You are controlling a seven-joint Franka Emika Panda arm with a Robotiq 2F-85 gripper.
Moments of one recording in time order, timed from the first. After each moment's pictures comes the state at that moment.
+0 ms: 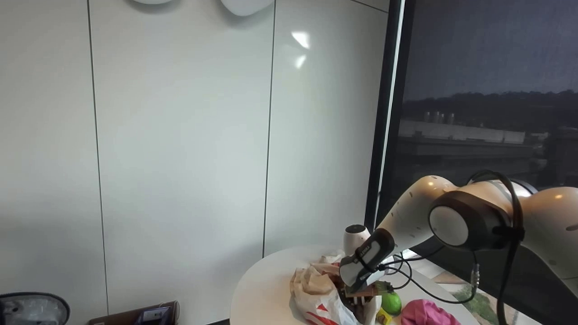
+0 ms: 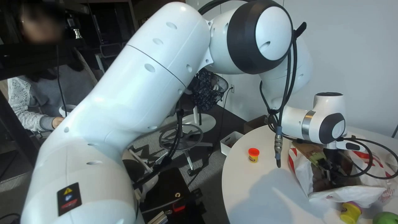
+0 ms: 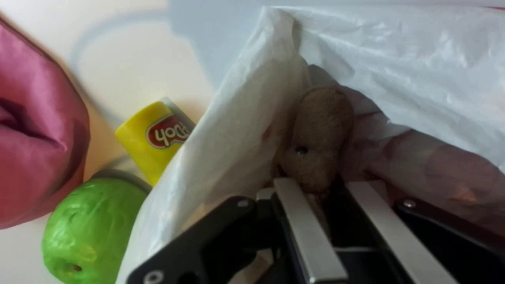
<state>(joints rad) 0.22 0.85 -0.22 -1.69 -0.13 2.60 0.55</state>
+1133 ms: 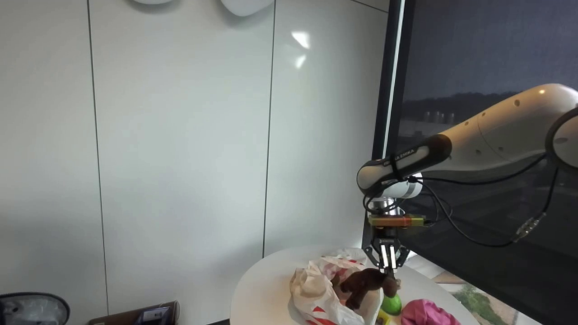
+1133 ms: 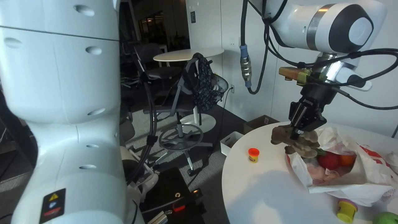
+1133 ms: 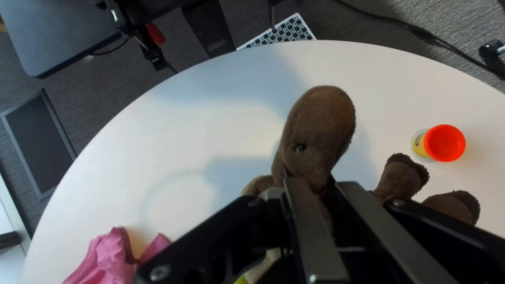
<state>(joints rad) 0.10 0.24 -0.07 -1.88 0.07 1.73 0.44</state>
